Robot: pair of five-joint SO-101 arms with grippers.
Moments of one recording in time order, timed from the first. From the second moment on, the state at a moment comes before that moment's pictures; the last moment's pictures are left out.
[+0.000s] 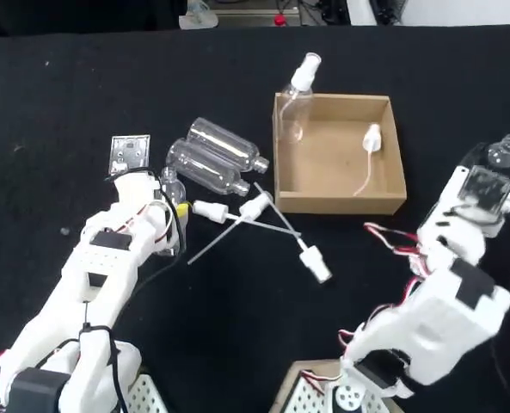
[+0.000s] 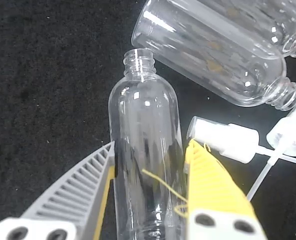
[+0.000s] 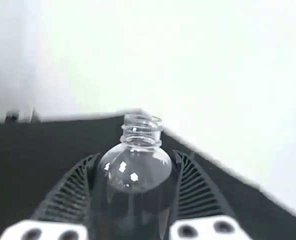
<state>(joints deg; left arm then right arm) 2.8 -29.8 65.4 22.5 6.3 39.1 22.4 53.2 -73.5 14.2</state>
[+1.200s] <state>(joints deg) 2.8 -29.8 65.4 22.5 6.3 41.1 51.3 44.4 -99.5 14.7</state>
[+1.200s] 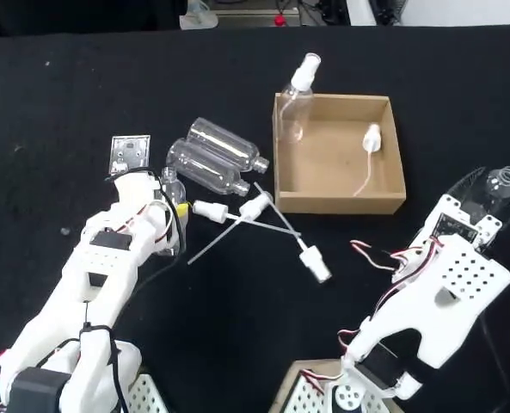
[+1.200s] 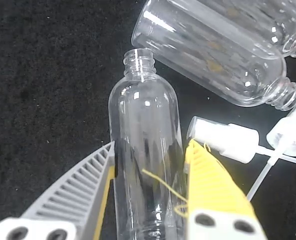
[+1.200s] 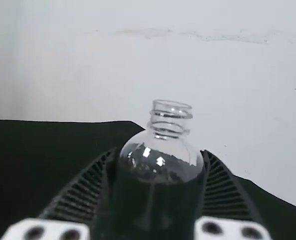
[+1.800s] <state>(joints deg) 2.8 -29.8 65.4 22.5 6.3 41.0 44.2 57.6 -98.9 10.3</state>
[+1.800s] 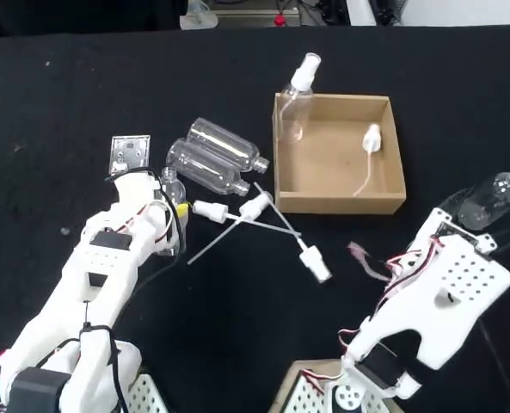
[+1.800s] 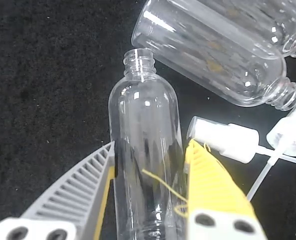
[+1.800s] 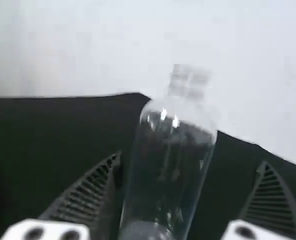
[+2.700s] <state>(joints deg) 2.8 -29.8 65.4 22.5 6.3 36.7 -25.5 95.3 -69.1 8.8</state>
